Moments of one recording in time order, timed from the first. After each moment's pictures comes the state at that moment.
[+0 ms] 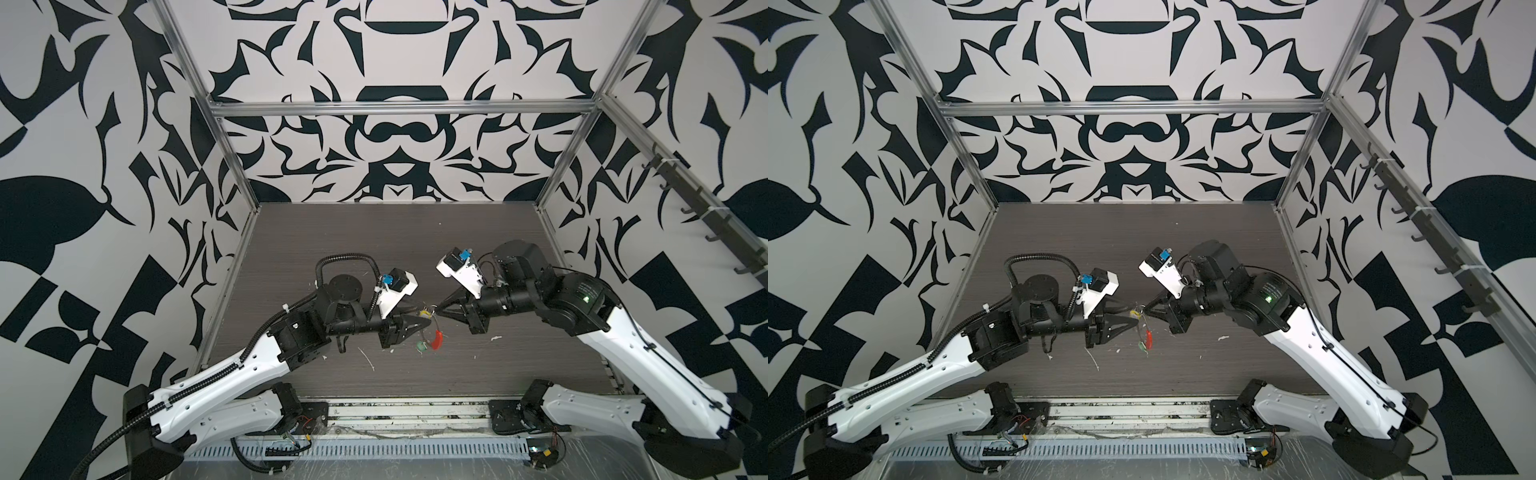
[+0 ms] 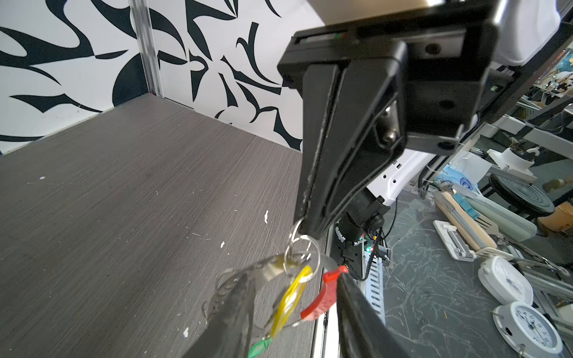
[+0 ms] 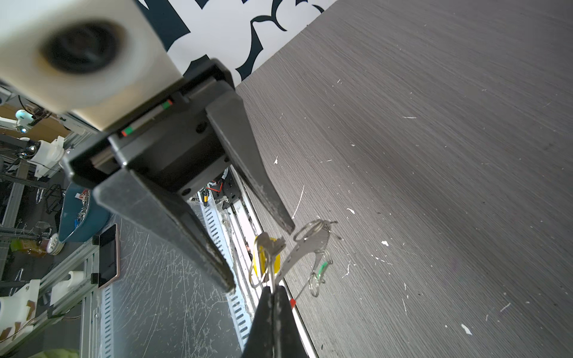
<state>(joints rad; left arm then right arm) -1.01 0.96 0.88 -0.17 0.40 -0.14 0.77 1.06 1.35 -1.00 -0.52 0.10</state>
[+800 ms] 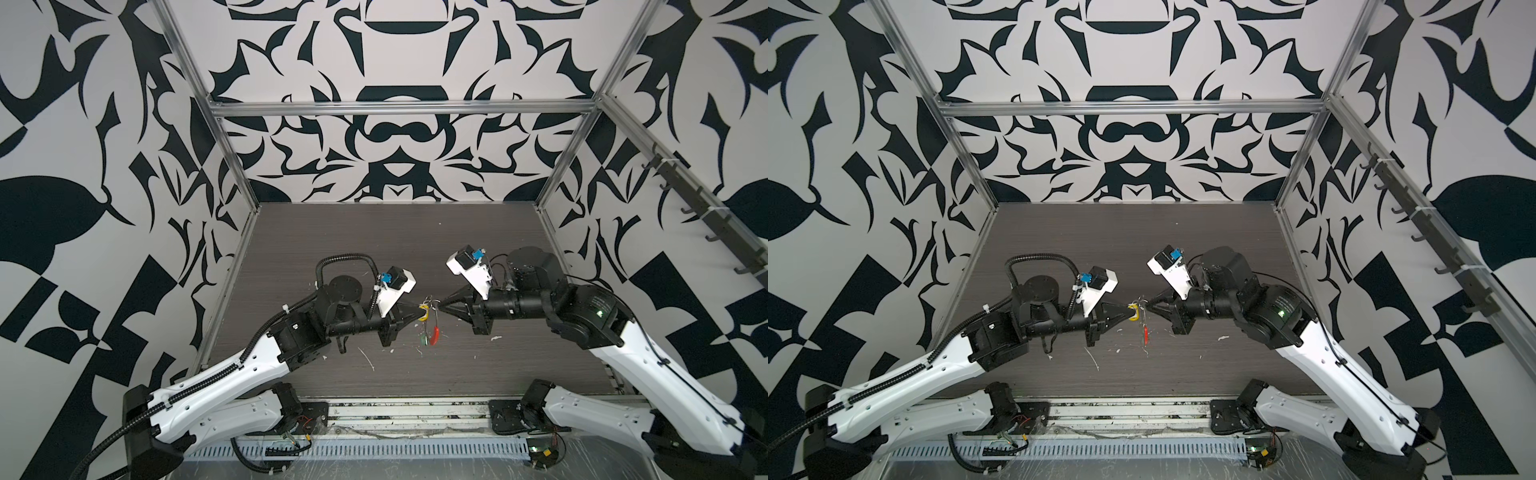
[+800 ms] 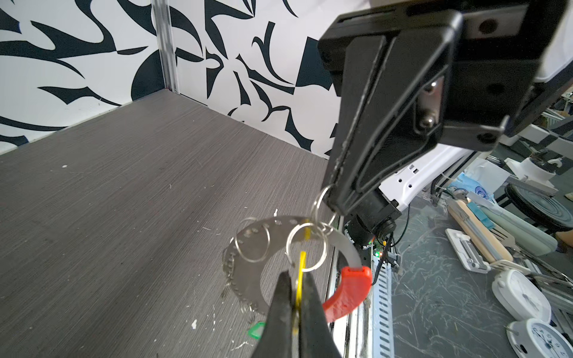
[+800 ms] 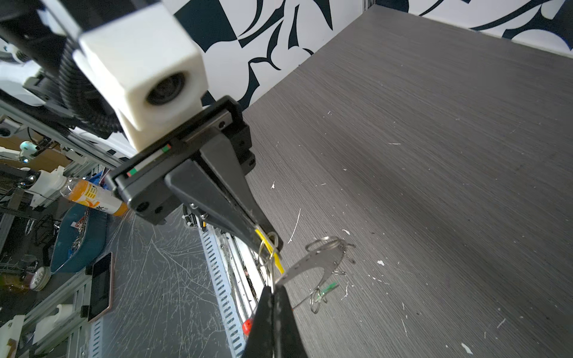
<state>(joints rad) -1.01 0.95 0.87 -0.17 0.34 -0.16 0.77 0.96 1.26 -0.87 -0.48 0.18</state>
